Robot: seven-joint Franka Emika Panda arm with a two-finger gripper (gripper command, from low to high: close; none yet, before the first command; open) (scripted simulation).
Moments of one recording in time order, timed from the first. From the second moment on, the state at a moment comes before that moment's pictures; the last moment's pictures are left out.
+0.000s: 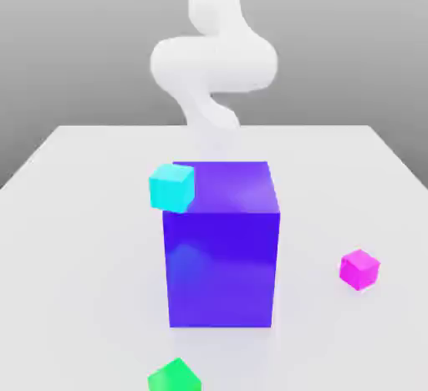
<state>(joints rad) 0.04 -0.72 0.03 -2.35 0.03 2.35 0.80</state>
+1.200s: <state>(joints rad) 0.58 0.28 0.13 -2.75 -0.31 3.03 1.26</state>
